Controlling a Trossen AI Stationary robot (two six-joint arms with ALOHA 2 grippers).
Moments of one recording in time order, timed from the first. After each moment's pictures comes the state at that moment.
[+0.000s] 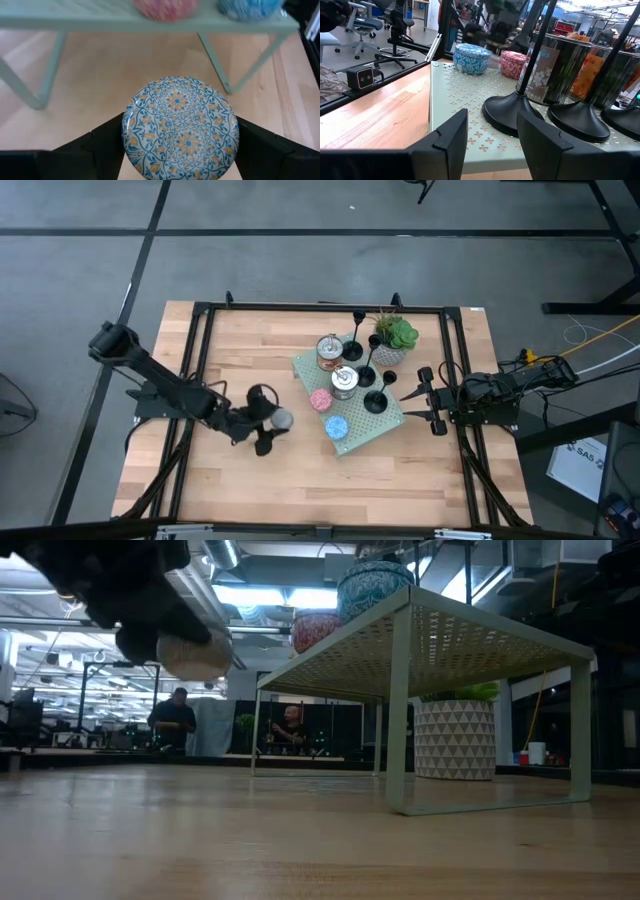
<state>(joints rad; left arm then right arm) -0.49 1.27 0.58 0.01 -0.58 -0.63 0.29 0.10 0.01 0.02 0.07 -0.20</state>
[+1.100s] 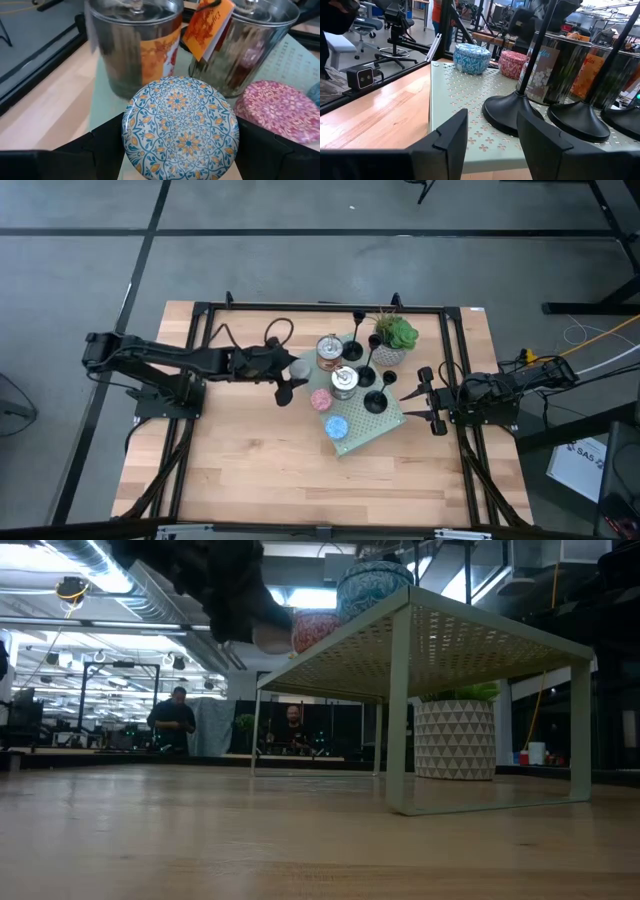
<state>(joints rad) 0.04 1.24 0.77 -0.03 -0.24 -0.22 0.29 0.10 0.01 0.02 0.07 -0.20</state>
